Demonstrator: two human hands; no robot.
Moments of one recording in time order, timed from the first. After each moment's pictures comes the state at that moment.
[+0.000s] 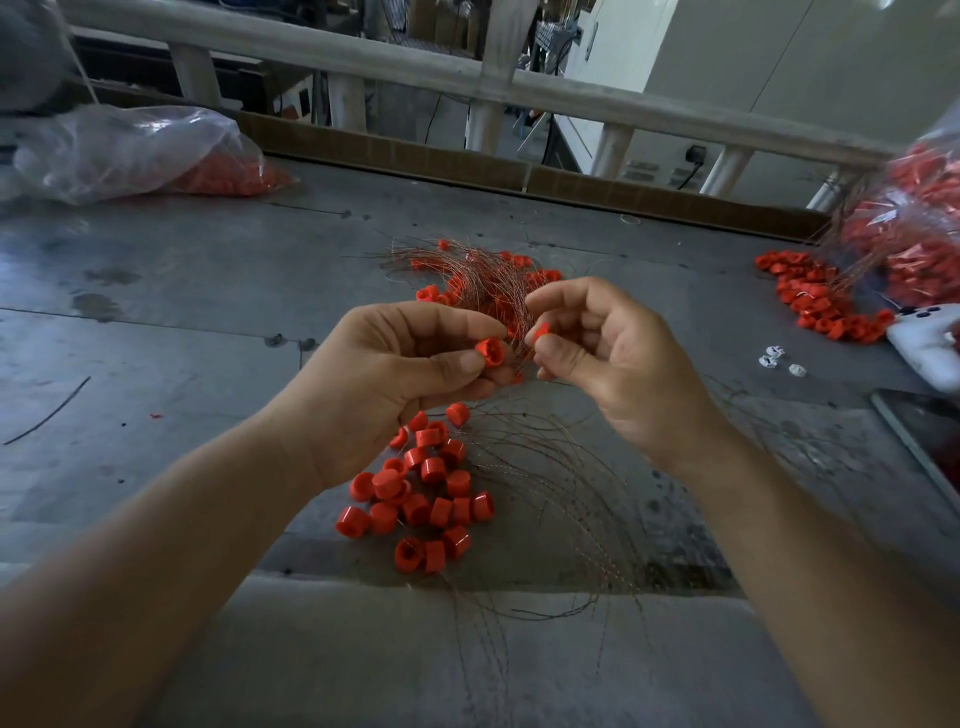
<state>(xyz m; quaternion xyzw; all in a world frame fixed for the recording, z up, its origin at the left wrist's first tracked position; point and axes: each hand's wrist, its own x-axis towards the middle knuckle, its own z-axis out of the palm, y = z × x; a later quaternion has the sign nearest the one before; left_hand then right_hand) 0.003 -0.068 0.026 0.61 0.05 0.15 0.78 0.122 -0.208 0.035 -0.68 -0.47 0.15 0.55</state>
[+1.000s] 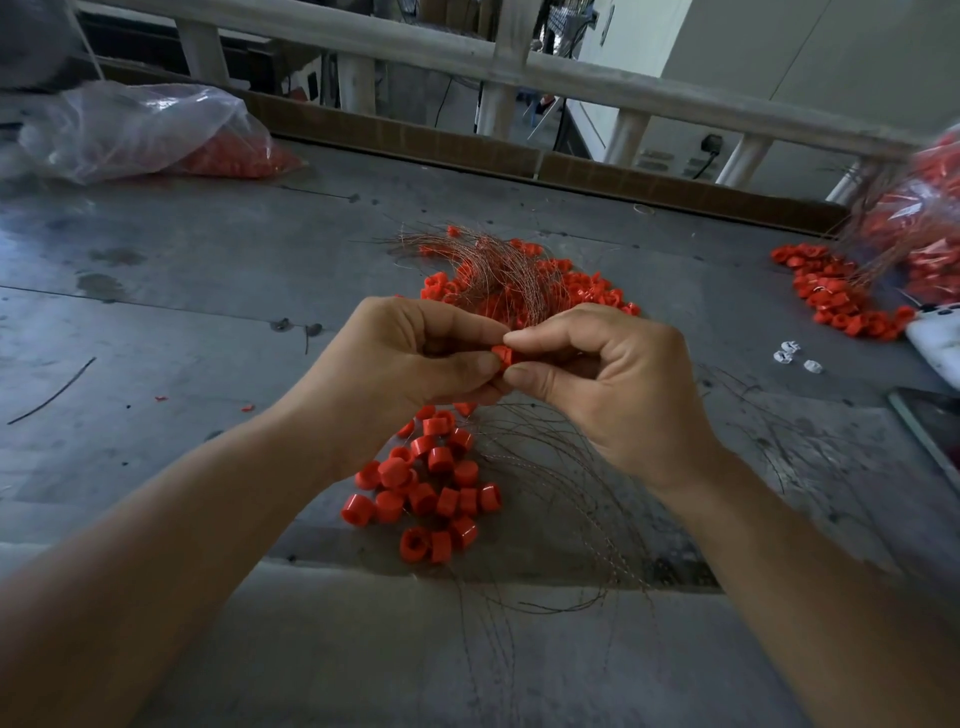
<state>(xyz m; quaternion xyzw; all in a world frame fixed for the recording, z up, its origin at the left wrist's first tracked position) 0.003 -0.071 0.025 0.68 0.08 0.16 0.71 0.103 -0.202 0.028 -0.70 -0.52 -0.02 0.49</state>
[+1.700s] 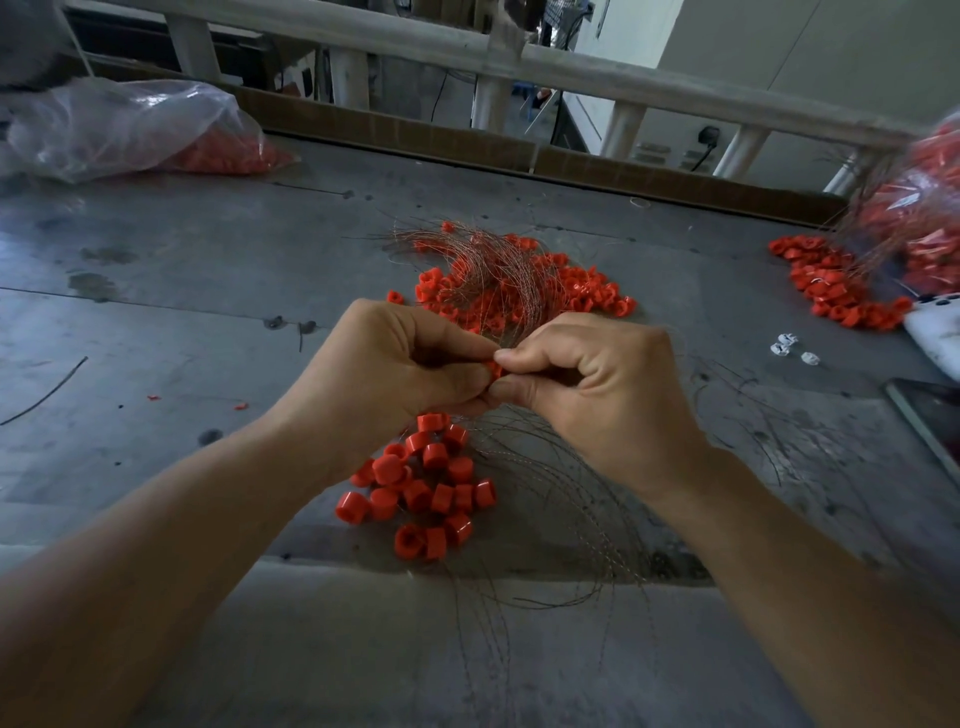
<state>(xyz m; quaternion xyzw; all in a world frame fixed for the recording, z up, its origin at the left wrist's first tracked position) 0.001 -0.072 0.021 0.74 0.10 0.18 0.64 0.104 -0.201 0.021 -0.70 -0.57 -0.10 0.41</state>
